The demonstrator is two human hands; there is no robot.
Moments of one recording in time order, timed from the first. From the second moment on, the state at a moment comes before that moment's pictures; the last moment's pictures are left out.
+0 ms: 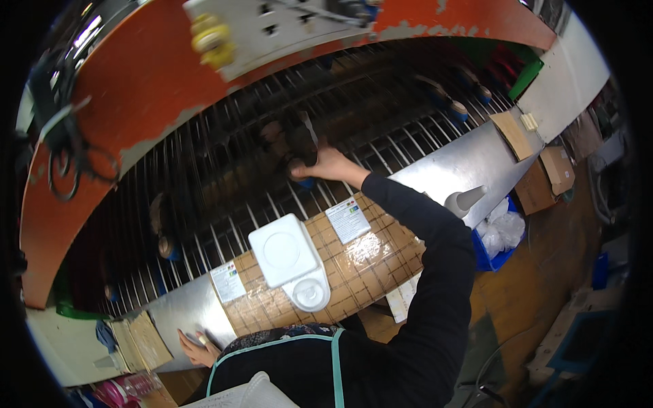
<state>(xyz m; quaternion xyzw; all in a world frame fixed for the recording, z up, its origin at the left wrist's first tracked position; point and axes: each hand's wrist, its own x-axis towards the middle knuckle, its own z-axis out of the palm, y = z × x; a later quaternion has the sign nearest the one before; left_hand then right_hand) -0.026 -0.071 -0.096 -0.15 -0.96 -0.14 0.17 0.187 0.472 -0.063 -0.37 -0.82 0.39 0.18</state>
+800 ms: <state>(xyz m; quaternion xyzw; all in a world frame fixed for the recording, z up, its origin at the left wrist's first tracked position) -0.017 -0.070 -0.082 -0.16 -0.93 -0.30 0.14 0.156 0.489 -0.052 -0.34 -0.91 -0.01 0.23</state>
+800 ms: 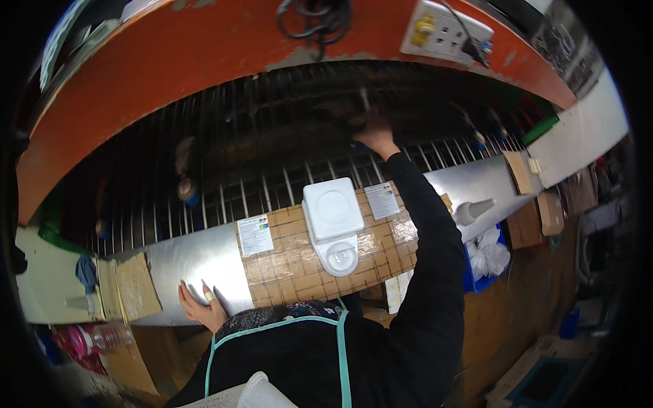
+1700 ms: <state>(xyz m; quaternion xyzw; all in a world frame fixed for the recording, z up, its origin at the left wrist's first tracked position) -0.089 -0.107 -0.158 -0.24 -0.90 -0.18 0.32 0.410 0.663 -0.106 -0.86 -0.45 -0.07 0.25</state>
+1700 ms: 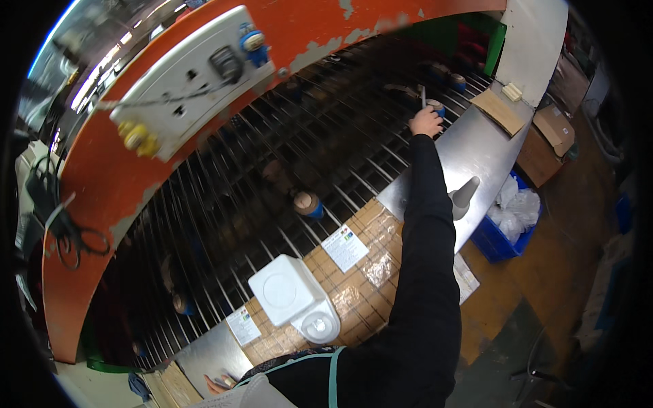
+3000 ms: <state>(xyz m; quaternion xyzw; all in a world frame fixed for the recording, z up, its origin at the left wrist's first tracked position) -0.034 -0.069 -0.075 -0.23 -0.89 -0.37 0.10 0.348 0.501 0.048 -0.66 -0.64 -0.08 0.38</state>
